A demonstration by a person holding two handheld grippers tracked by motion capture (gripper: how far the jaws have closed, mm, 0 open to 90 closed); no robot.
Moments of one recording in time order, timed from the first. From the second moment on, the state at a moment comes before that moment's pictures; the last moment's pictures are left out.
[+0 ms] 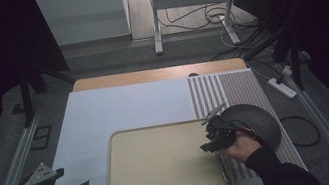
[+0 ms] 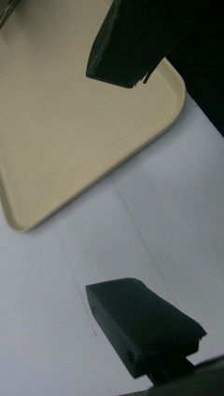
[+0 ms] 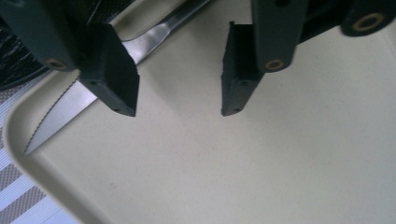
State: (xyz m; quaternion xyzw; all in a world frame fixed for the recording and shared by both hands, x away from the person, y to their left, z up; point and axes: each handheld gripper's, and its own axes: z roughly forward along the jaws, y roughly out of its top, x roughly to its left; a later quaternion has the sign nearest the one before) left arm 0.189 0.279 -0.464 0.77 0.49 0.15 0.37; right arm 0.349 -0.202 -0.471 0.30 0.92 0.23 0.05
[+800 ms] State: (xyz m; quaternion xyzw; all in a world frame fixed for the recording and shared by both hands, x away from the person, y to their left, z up) left arm 0.189 0.281 -0.464 0.77 0.49 0.14 0.38; right arm 0.339 -0.226 -0.460 0.34 0.90 0.27 0.07
